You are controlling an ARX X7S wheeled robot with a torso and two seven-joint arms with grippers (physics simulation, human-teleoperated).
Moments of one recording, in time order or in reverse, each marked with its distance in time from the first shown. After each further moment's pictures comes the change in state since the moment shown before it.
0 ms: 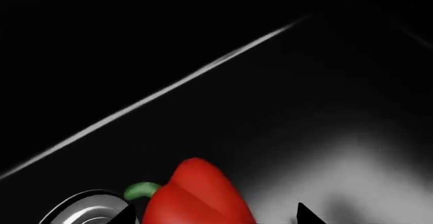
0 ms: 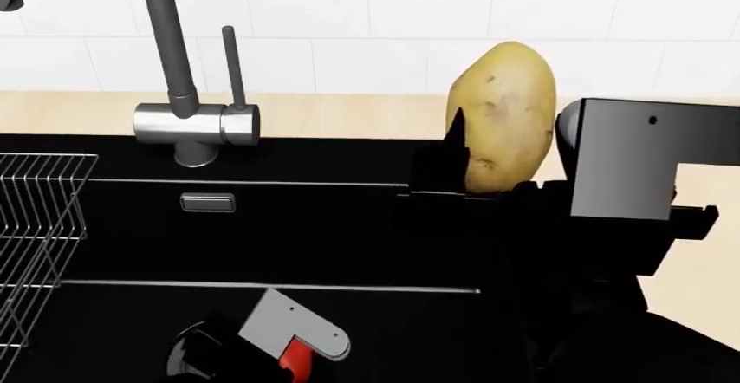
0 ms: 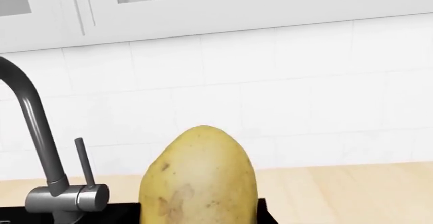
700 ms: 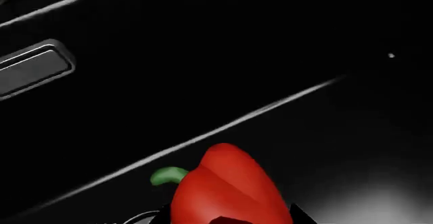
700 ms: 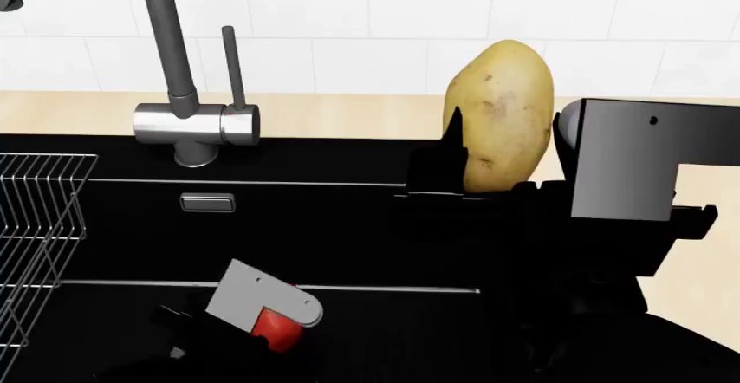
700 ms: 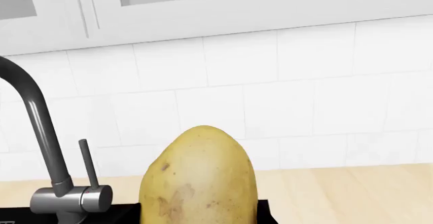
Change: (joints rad) left arm -0.083 -0.161 0.372 0.198 -0.425 0.161 -0.253; right arm -0.001 0.002 0.003 -0.010 0.004 -0.002 -0.001
